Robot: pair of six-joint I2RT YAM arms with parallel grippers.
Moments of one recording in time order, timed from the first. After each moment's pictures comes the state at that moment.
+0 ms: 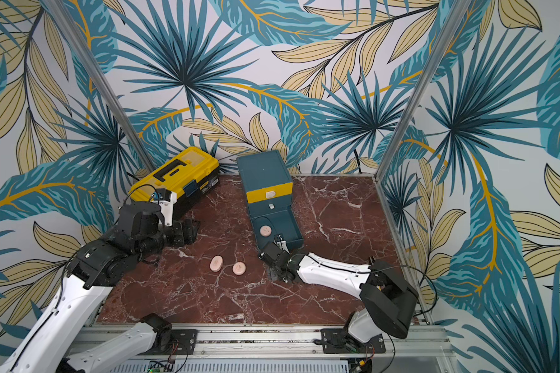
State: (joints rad) left arm -0.45 0.93 1.27 -0.98 -0.13 -0.39; right arm 0.92 1.53 0.90 -0.59 0.35 0.67
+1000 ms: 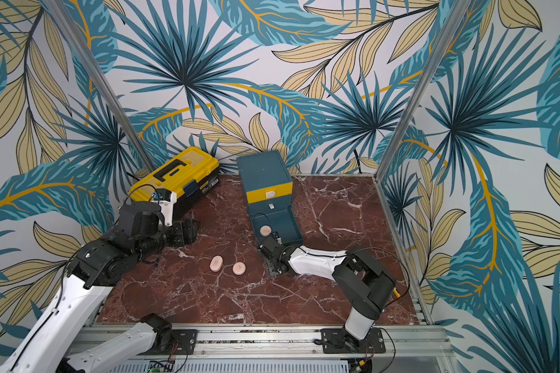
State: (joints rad) left arm -0.45 0.94 1.27 -0.98 -0.14 -0.39; right arm 0.83 1.71 0.93 -0.43 0.27 0.53
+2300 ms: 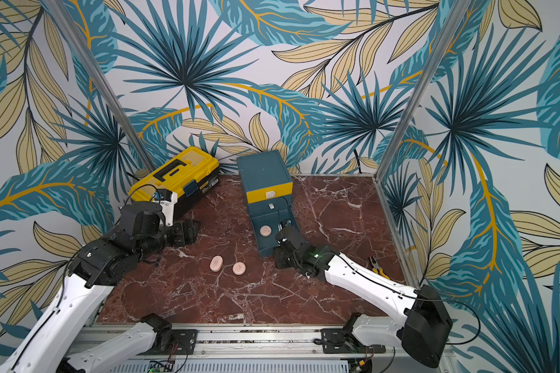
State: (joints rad) left arm -0.44 0.94 1.27 -0.98 -0.13 -0.39; right arm 0.80 1.25 0.96 -0.59 0.18 0.54
